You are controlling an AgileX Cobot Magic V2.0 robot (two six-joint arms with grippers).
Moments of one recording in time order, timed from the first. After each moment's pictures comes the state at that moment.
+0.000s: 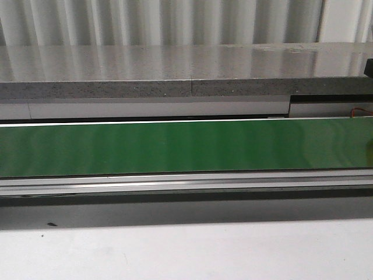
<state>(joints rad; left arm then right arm) 0.00 0.00 0.00 0.00 0.09 0.04 -0.06 1.73 -1.31 0.04 1.05 0.10</state>
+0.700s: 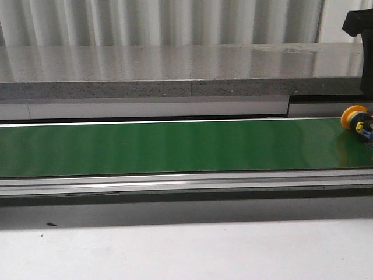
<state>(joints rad) 0.00 0.00 0.00 0.00 0.09 0.04 0.12 1.46 -1.16 0.04 0.92 0.08</state>
